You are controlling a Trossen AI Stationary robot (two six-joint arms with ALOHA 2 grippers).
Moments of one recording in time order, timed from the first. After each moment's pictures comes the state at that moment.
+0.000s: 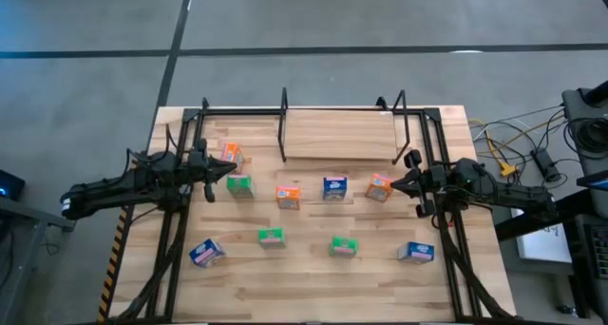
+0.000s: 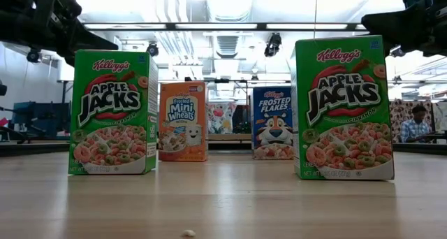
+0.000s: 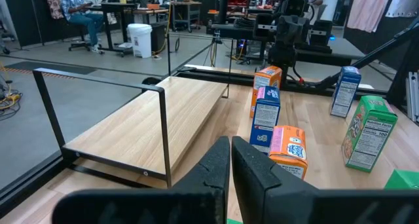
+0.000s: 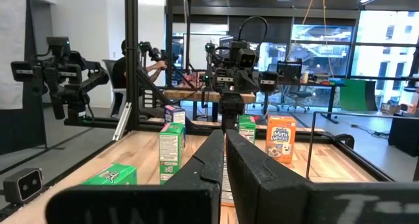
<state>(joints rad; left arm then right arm) 0.20 0.13 0.22 -0.19 -0.07 -0.04 -0.17 0.03 0.01 0.18 -0.31 0.00</state>
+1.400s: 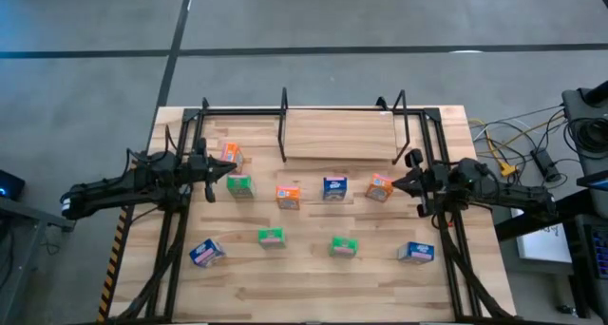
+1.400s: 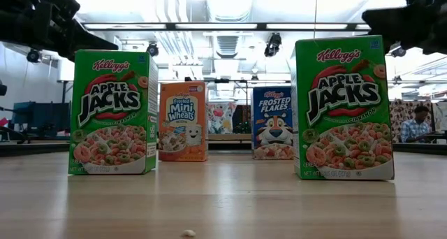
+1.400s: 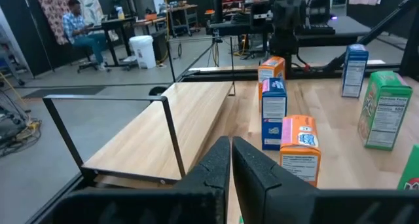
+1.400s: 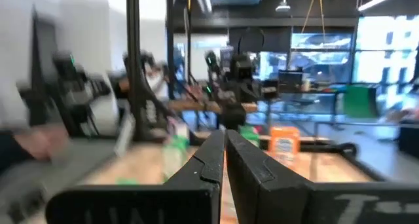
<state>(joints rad) 0.20 0.13 0.22 -0.19 -0.07 0.12 -0.17 0.03 0.01 0.25 -0.31 0.07</state>
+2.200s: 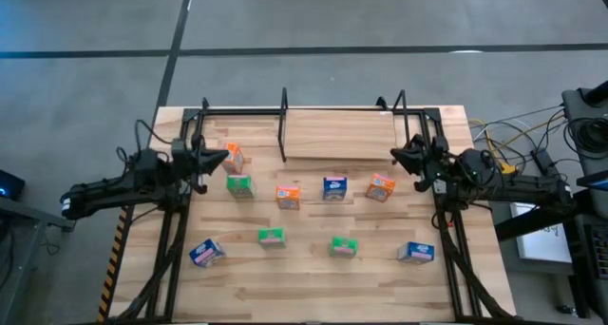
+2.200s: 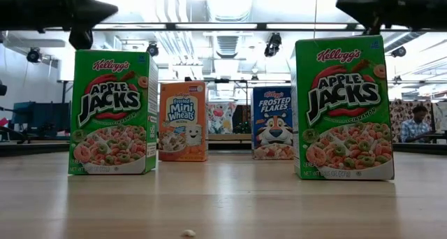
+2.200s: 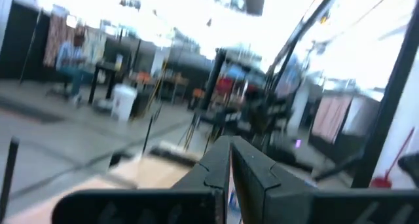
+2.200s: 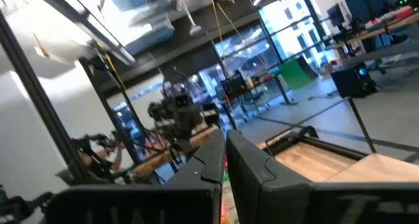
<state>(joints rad) 0.20 0.13 0.22 0.19 -0.07 -0.26 -0.17 0.40 0.21 0.41 0.05 0.45</state>
